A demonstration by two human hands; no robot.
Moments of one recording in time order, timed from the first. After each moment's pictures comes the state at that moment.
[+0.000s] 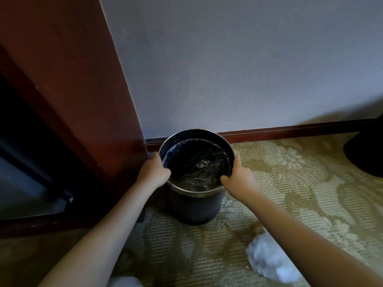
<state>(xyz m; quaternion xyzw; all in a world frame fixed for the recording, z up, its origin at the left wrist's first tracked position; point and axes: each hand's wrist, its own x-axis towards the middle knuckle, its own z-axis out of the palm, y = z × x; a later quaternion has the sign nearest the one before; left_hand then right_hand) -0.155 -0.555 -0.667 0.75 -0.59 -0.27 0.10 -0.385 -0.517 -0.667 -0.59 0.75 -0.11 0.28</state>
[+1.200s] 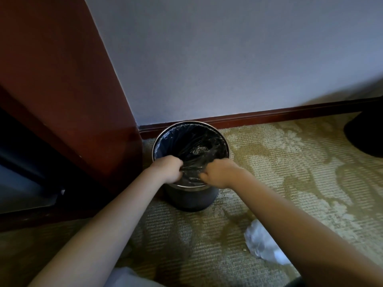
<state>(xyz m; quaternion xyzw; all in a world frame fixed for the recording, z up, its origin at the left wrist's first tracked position) -0.189 -0.568 -0.700 0.58 -0.77 -0.22 -0.15 -0.365 -0.542 -0.688 -0.81 0.53 0.18 0.15</state>
